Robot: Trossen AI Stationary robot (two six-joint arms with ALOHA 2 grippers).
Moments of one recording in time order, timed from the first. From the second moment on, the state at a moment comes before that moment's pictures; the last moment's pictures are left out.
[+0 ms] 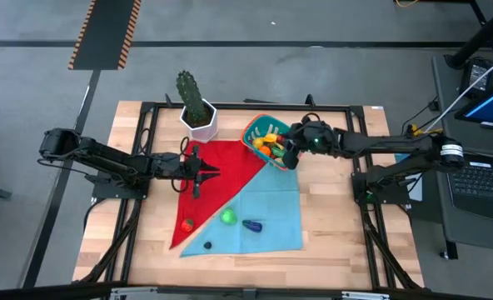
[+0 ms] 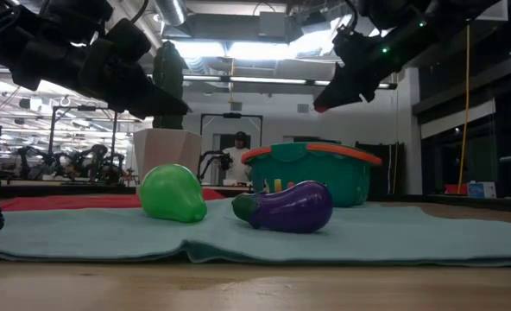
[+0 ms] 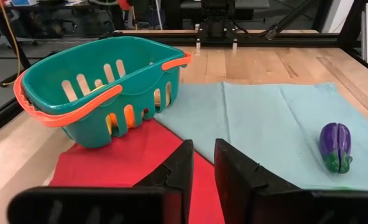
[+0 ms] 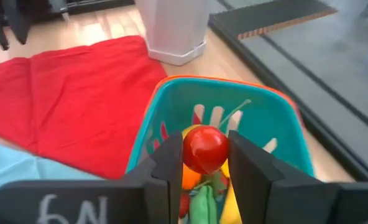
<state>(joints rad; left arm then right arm) -0.01 1.11 0.23 0.61 -0.16 -0.02 -0.23 1.24 0.74 -0.04 0.20 0.07</state>
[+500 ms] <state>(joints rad) -0.01 1.11 0.23 0.61 -0.16 -0.02 -0.36 1.49 0.97 -0.31 0.05 0.00</state>
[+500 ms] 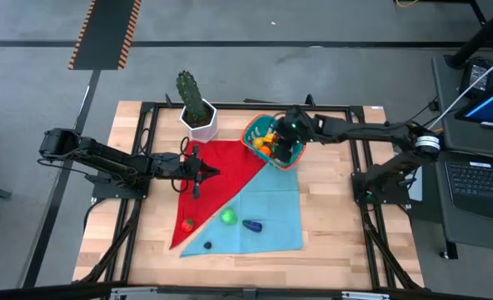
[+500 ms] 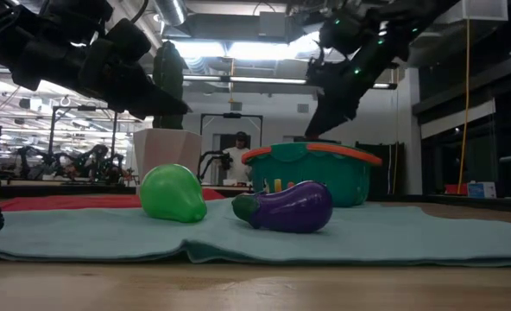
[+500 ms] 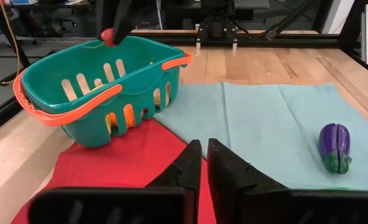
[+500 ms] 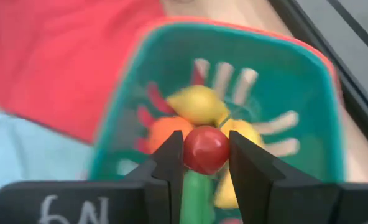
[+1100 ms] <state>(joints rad) -0.01 1.11 0.23 0.60 -0.16 -0.02 -0.41 1.72 1.15 -0.45 0.02 -0.04</state>
